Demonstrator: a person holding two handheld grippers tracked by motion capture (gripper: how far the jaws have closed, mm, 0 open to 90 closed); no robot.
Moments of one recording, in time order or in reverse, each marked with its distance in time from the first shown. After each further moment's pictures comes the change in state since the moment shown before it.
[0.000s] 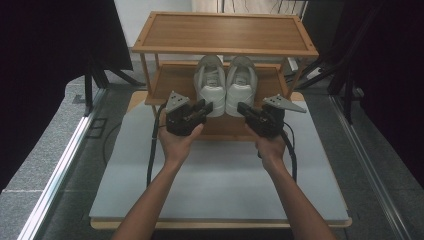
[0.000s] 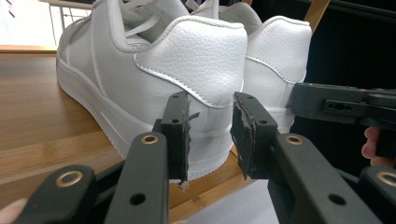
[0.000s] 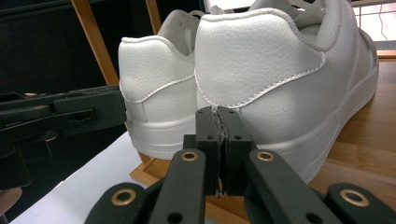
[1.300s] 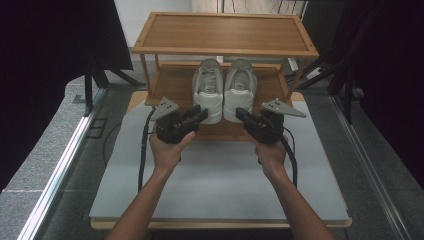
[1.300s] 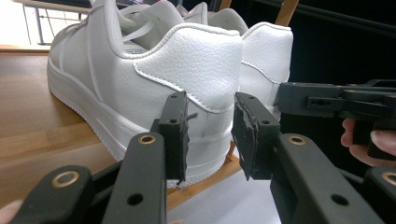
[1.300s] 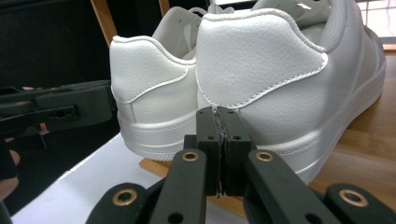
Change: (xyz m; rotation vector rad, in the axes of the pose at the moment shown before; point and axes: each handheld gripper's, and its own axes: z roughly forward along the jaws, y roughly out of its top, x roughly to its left) left arm 0.005 -0.006 -0.026 -0.017 -0.082 0.002; right arm 0.016 -0.002 -0.013 0.031 0.005 -0.018
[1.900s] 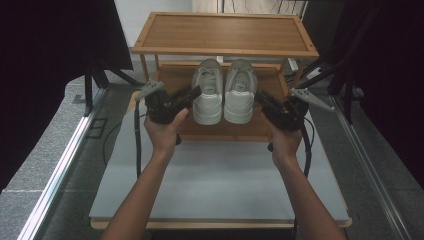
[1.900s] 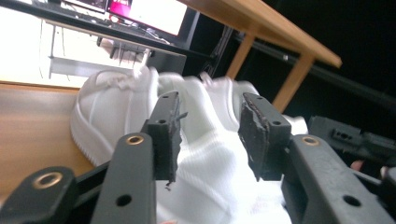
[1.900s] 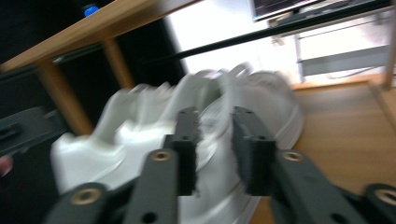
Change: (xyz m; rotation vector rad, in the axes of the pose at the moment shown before) left arm 0.017 0.031 -0.008 -0.132 0.010 -0.128; right arm -0.032 0.024 -0.022 -0.161 -0.091 0.142
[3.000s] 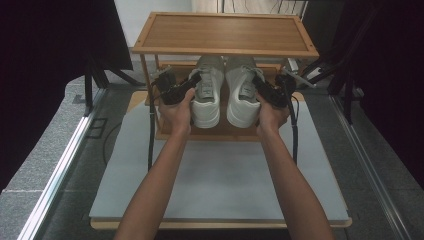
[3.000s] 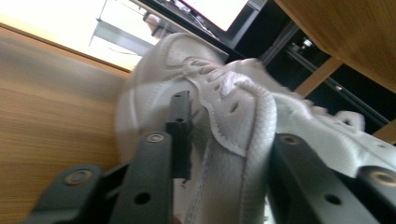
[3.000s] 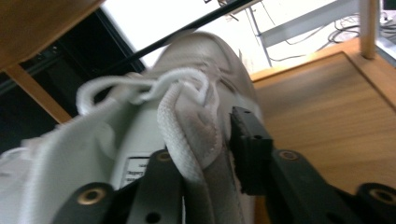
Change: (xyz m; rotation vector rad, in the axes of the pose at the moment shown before) left arm 0.044 0.008 0.080 0.024 0.162 -0.281; right arm -0.028 0.014 0.083 0.028 -0.204 0.217
